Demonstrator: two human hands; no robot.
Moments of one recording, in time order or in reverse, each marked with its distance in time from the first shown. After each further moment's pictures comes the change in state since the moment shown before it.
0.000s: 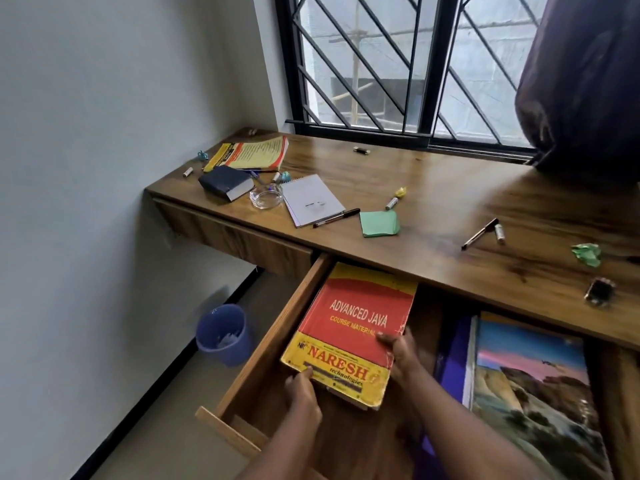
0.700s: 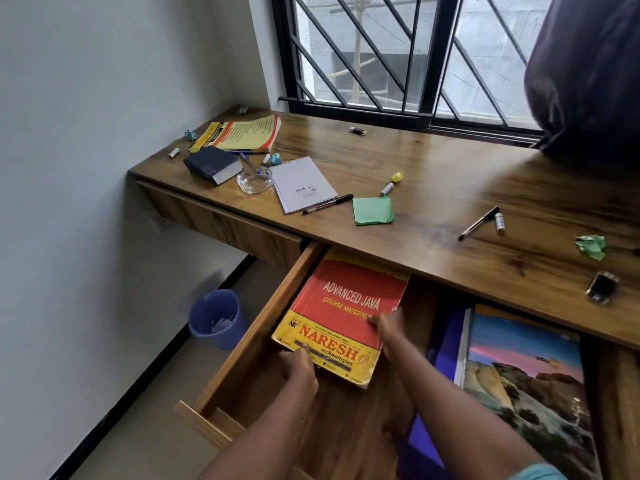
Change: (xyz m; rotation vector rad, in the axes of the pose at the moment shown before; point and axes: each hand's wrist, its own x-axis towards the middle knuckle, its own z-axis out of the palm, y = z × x) left_hand 0.031 0.005 0.043 0.112 0.109 0.147; right_hand 0.058 -0.006 0.003 -0.598 0.203 -0.077
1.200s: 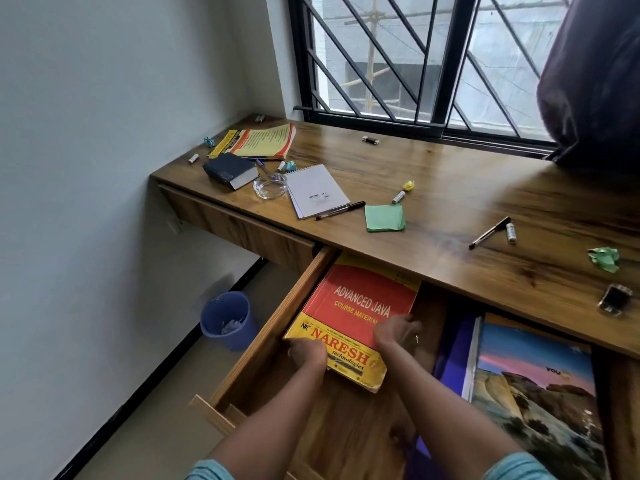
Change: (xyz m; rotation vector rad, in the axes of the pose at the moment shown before) left_hand -0.009 0.025 -0.004 0.548 -0.007 0.205; right_hand -0.040 -0.022 0.015 -0.416 0.361 0.057
